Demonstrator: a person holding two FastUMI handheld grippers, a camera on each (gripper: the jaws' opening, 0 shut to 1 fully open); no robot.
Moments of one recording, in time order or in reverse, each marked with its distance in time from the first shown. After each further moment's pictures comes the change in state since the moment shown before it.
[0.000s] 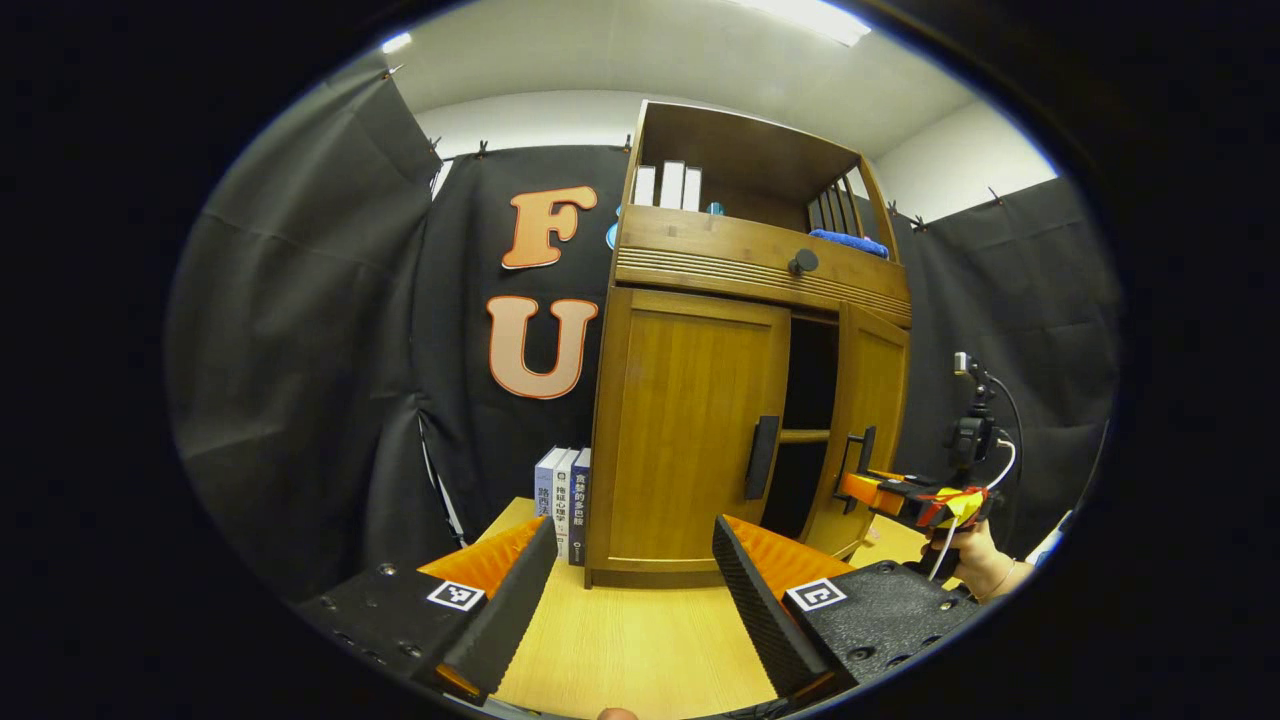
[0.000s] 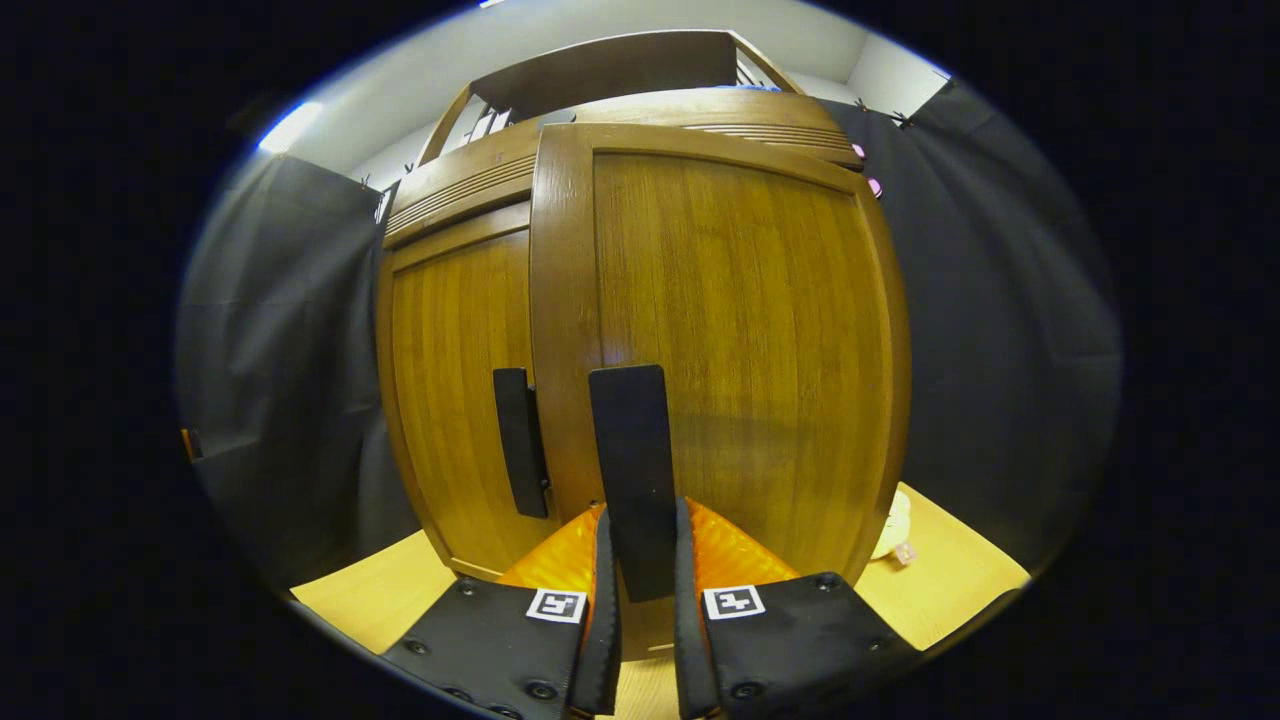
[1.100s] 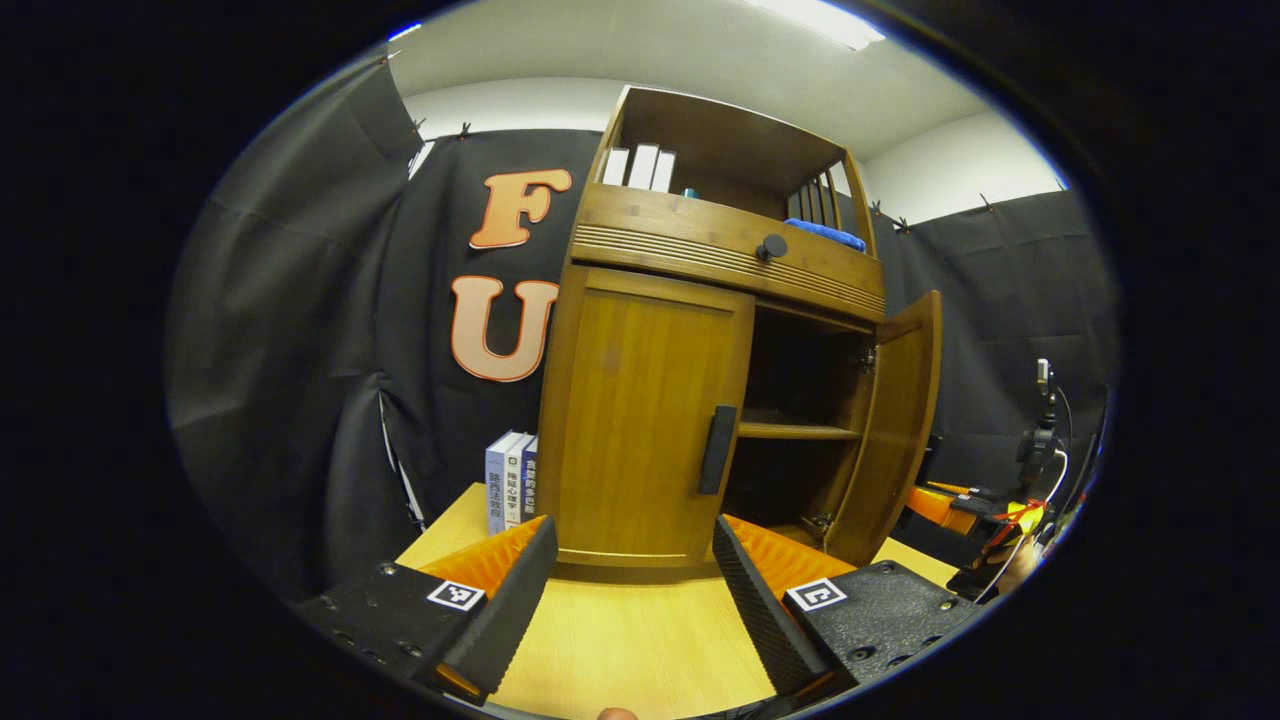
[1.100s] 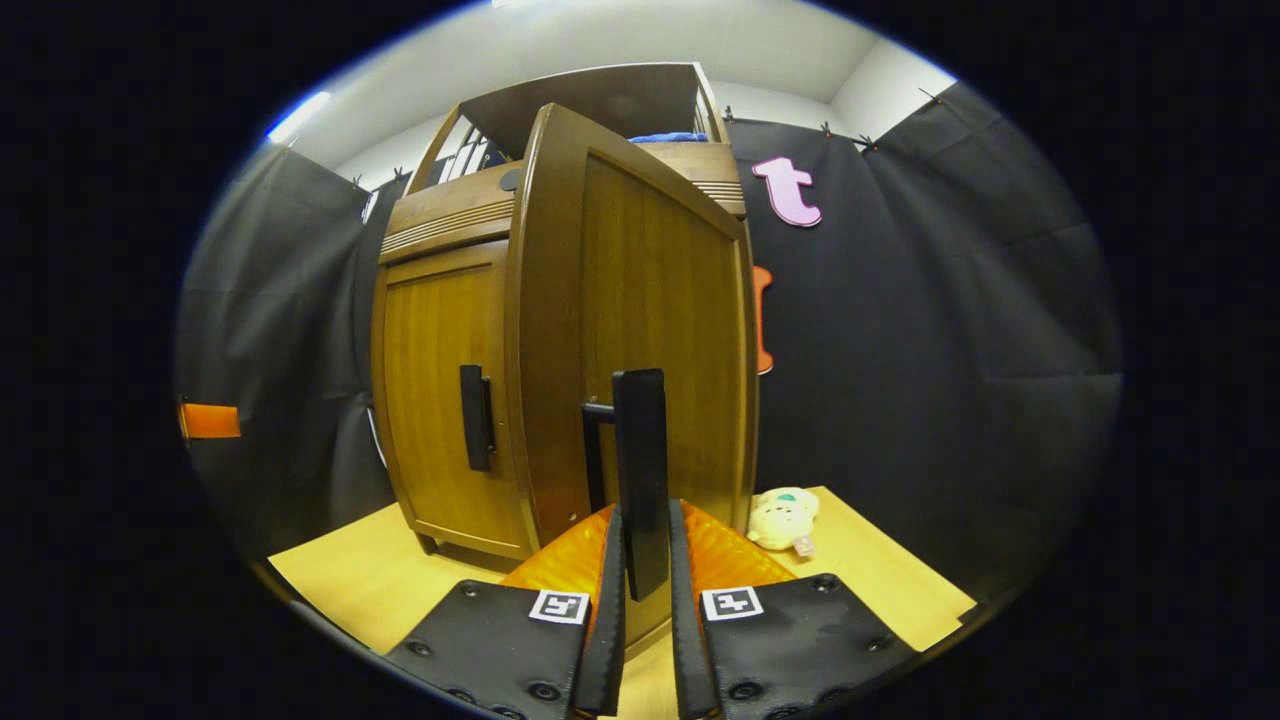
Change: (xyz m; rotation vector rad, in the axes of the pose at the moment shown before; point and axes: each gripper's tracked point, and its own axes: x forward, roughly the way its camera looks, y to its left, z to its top) left arm 0.018 -0.059 -0.007 -0.047 0.049 -0.096; right arm -0.126 -0.094 0.004 -0.056 -0.020 -0.129
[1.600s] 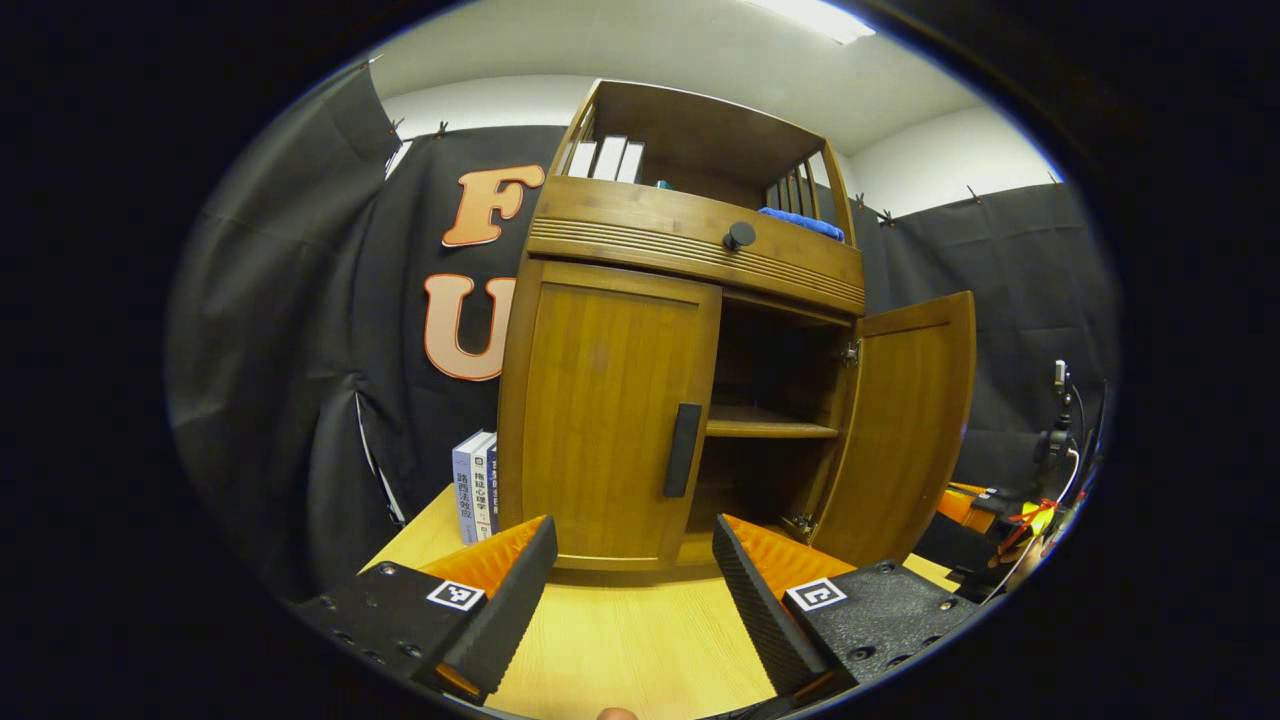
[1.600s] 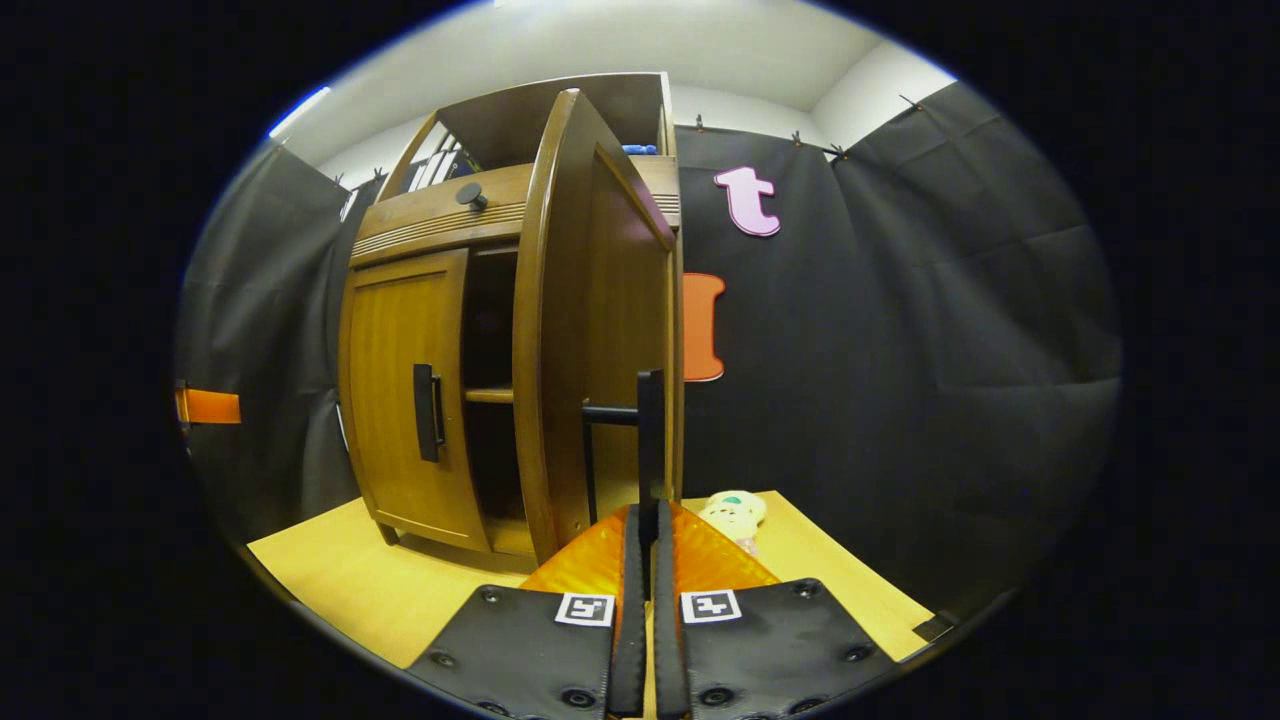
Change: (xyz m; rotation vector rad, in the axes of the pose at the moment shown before) left arm 0.018 -0.036 -0.001 0.016 0.006 -0.018; right arm -0.029 -0.065 0.000 0.014 -0.006 -0.078
